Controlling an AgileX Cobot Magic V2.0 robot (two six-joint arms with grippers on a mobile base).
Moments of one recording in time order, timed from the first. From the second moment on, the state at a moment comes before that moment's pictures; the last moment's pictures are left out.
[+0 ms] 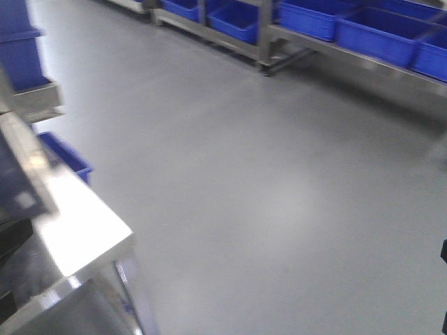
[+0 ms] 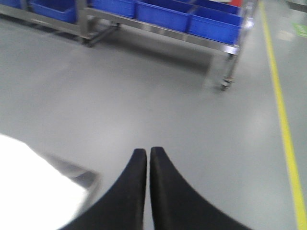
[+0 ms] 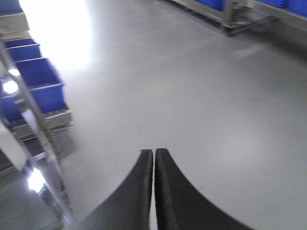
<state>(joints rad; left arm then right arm) -0.22 0.57 -0.44 -0.73 0.38 0.56 0.18 0.41 -0.46 0.11 0.53 -0.07</state>
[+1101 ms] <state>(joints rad) -0.22 0.57 -0.44 -0.73 0.38 0.56 0.18 0.41 -0.46 0.11 0.53 -0.07</state>
